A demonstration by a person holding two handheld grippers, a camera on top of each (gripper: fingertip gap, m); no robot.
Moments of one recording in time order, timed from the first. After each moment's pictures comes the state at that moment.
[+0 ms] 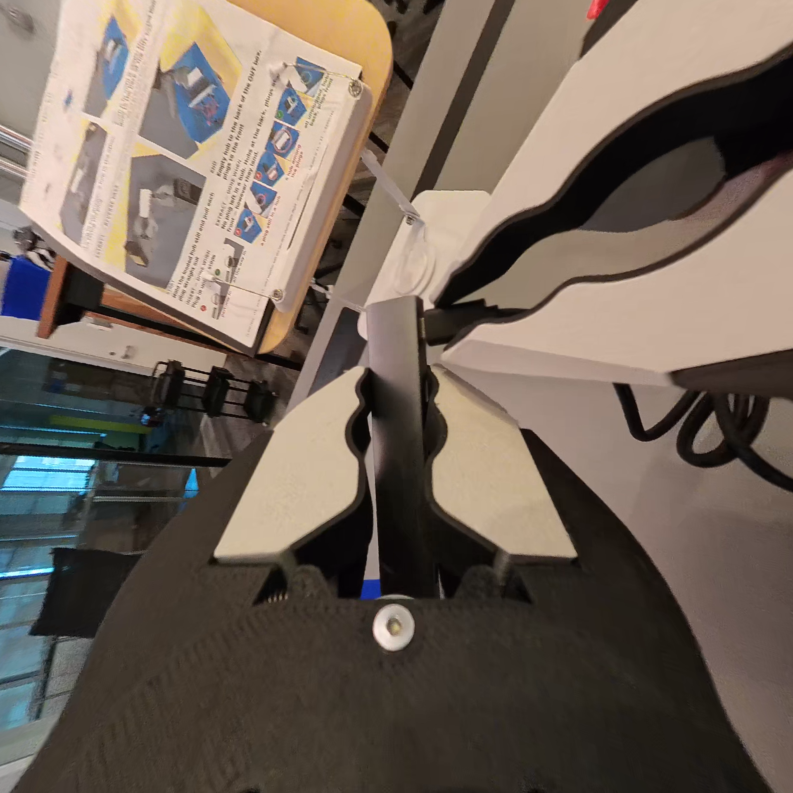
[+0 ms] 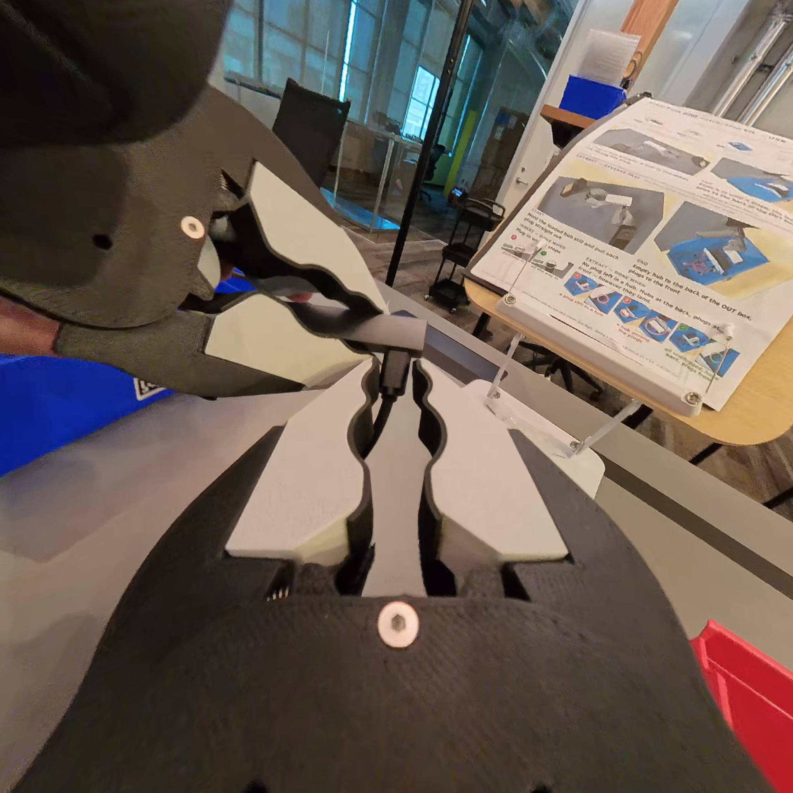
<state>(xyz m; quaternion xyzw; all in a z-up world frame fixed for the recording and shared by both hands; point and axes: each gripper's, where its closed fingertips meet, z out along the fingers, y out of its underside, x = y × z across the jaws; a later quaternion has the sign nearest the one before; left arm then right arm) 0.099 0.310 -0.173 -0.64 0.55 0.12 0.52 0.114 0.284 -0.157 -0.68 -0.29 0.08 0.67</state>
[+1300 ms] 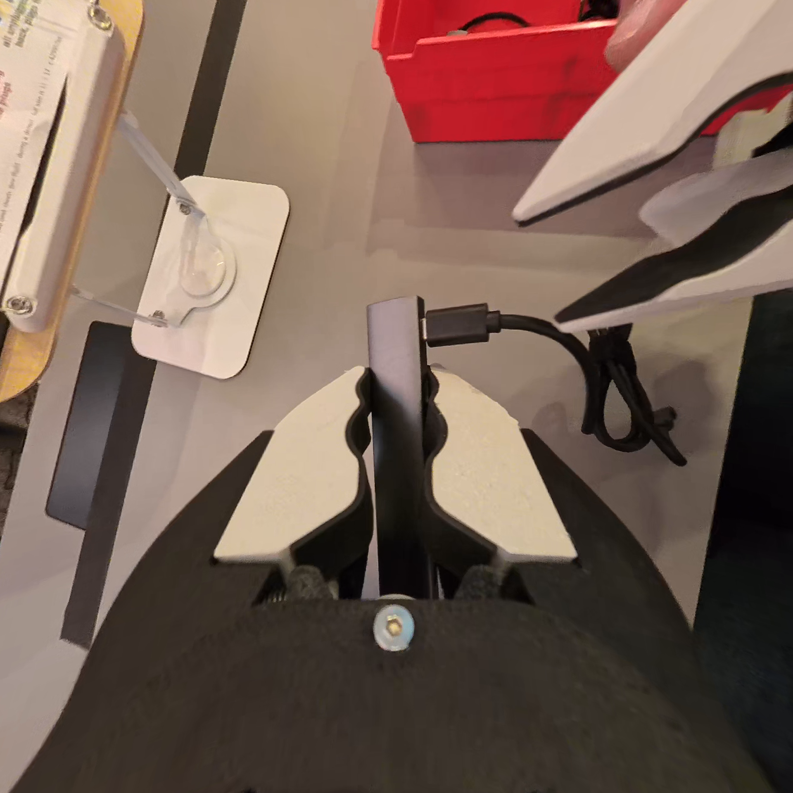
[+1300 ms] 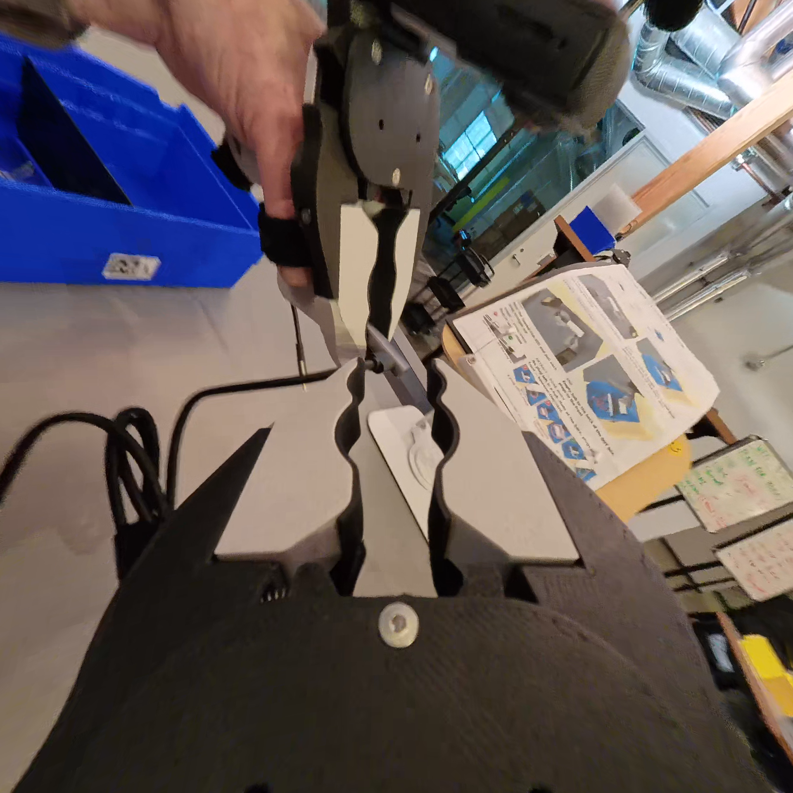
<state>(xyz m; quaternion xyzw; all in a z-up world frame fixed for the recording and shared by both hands) 0.099 0.293 -0.183 -0.68 0.65 -0.14 0.31 0.117 0.251 -0.133 -0.58 -0.47 -0.07 0.66</state>
